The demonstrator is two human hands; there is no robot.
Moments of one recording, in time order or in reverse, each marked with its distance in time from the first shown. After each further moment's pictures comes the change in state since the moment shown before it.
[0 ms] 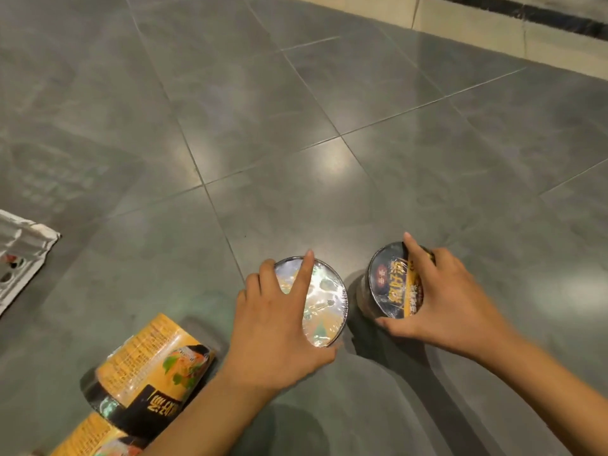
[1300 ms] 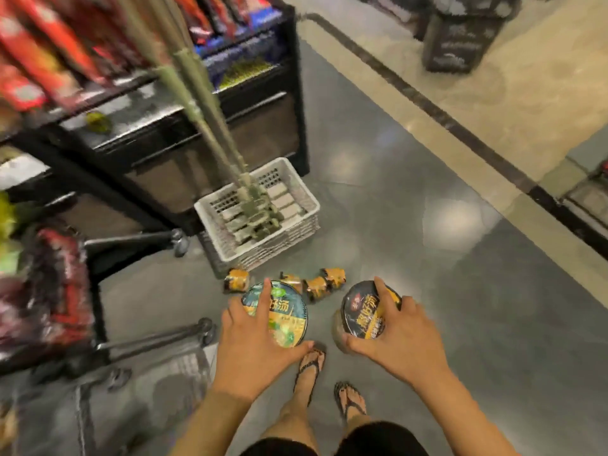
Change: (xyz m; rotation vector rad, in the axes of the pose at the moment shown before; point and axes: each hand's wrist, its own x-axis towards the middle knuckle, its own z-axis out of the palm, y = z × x) left_hand -0.544 0.187 -0.649 -0.340 0.139 -0.949; right_hand -0.445 -0.327 -0.586 -0.153 -0.272 -0.463
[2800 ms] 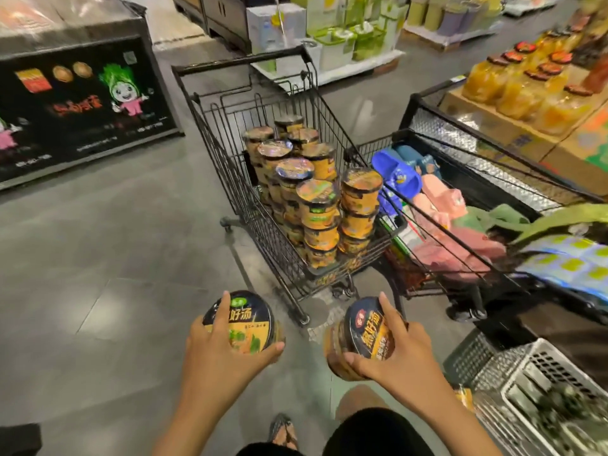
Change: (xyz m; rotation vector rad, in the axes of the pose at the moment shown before) left_hand -0.456 -0.432 0.029 -0.868 0.791 -1.373; right_hand -0.296 -0.473 0.248 -0.248 -0.607 -1.145
